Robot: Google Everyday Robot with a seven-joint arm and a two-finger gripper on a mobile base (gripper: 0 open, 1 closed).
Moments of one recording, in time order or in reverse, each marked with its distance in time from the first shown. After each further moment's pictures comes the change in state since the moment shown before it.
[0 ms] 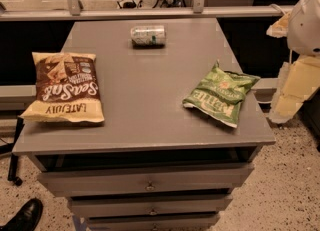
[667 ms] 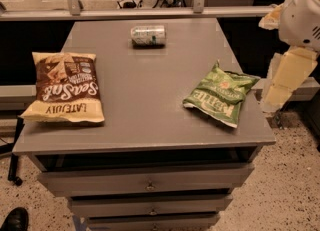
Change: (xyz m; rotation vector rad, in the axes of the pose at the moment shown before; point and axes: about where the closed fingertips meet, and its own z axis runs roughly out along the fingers) arm -0.014 -0.016 0.001 0.022 -0.041 -0.016
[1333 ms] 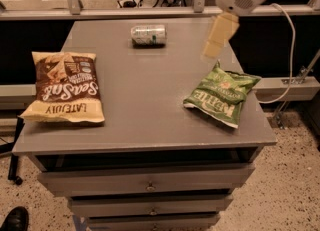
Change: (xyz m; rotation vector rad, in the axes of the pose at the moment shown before) arm -0.097 -0.116 0.055 0.132 -0.174 -0.096
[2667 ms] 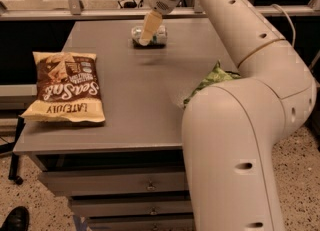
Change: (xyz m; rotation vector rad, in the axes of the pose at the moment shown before) arm -0.109 -0.124 0.204 -0.007 -0.135 0.035
